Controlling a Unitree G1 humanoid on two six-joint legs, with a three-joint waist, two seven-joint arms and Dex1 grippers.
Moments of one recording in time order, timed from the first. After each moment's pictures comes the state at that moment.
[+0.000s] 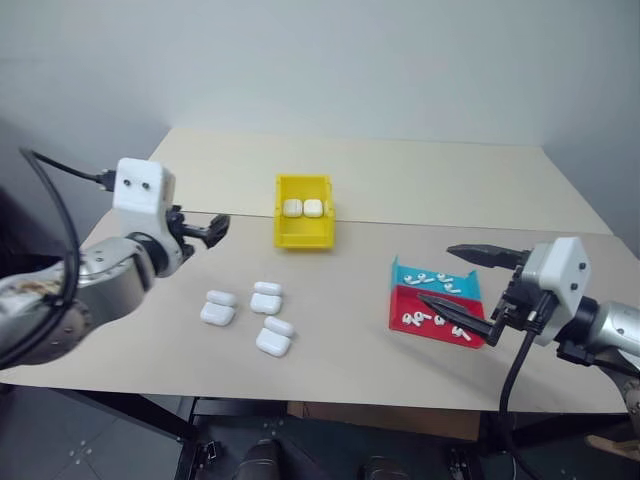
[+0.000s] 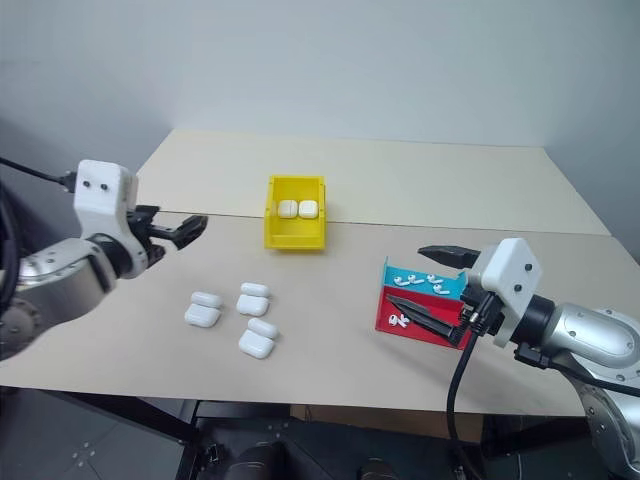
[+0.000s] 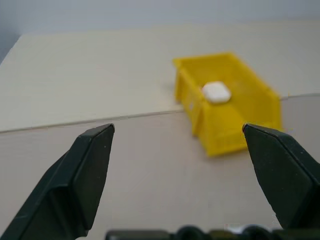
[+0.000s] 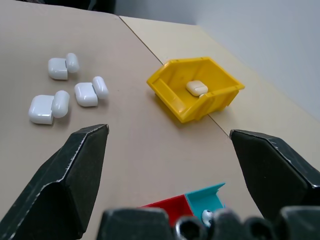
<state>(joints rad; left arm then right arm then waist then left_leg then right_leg) 1.16 2.25 0.82 -0.31 -1.87 -0.55 0.25 -0.07 -0.85 -0.36 -0.65 0.63 0.46 0.79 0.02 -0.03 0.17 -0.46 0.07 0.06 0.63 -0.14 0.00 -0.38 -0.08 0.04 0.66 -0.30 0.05</state>
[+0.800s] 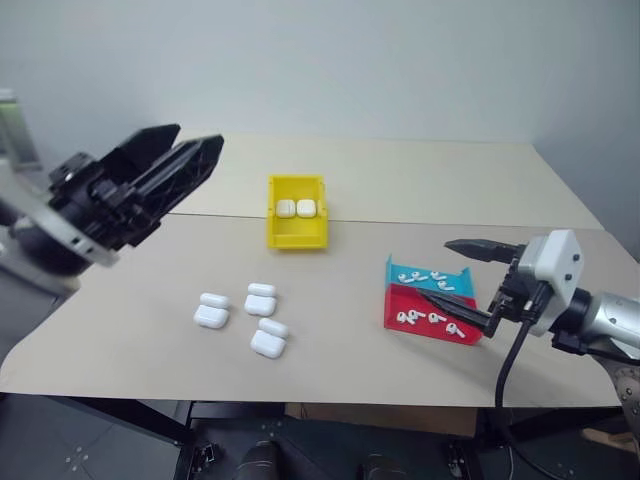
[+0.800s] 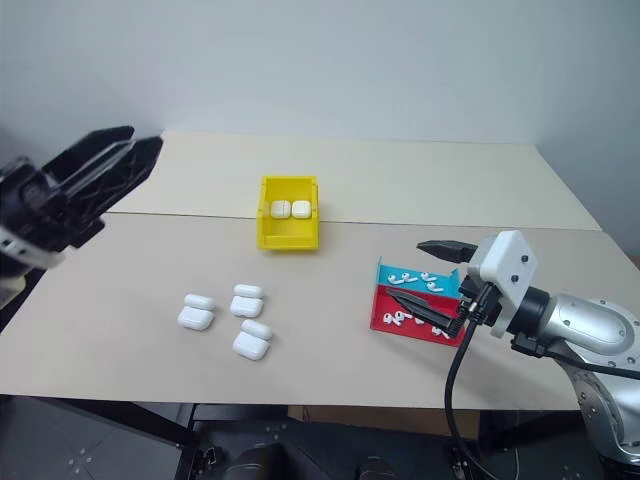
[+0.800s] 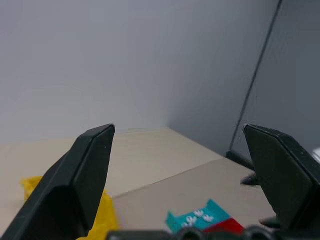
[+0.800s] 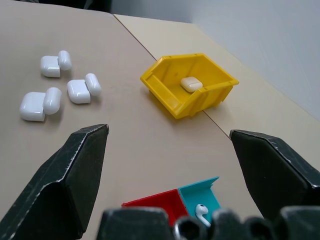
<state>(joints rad) 0.47 1.55 0.61 -0.68 -1.87 -0.15 -0.30 -0.13 -0.85 -0.32 -0.56 0.61 0.44 0.83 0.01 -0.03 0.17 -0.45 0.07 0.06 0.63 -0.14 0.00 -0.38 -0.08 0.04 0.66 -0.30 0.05</state>
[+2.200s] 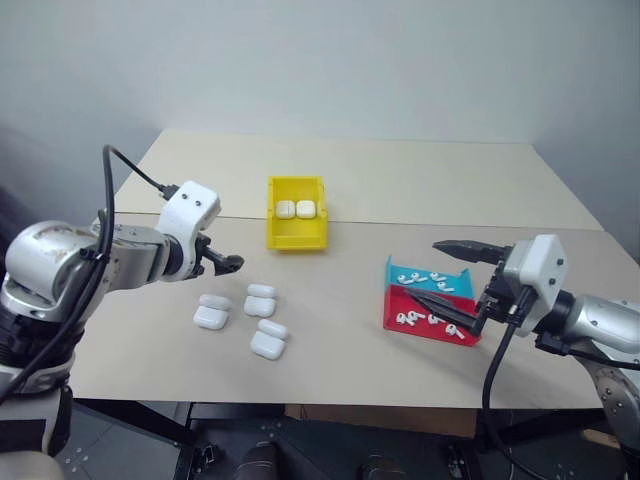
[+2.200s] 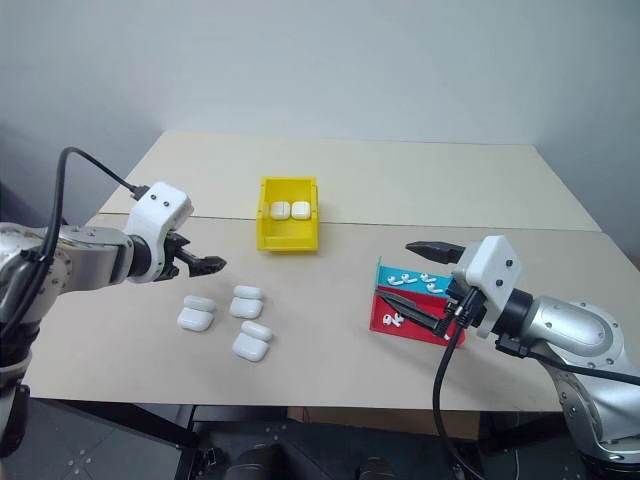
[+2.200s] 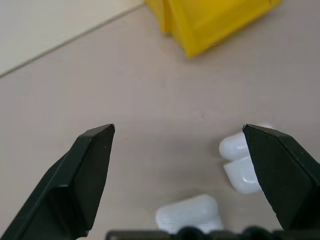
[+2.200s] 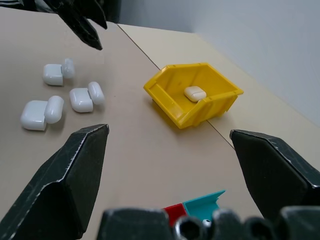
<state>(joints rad) -0.82 0.96 -0.10 -0.25 -0.91 1.46 -0.14 -0.13 -0.79 -0.27 -0.58 0.57 0.40 0.80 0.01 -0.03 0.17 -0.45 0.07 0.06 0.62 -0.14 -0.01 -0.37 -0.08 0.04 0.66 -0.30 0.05</state>
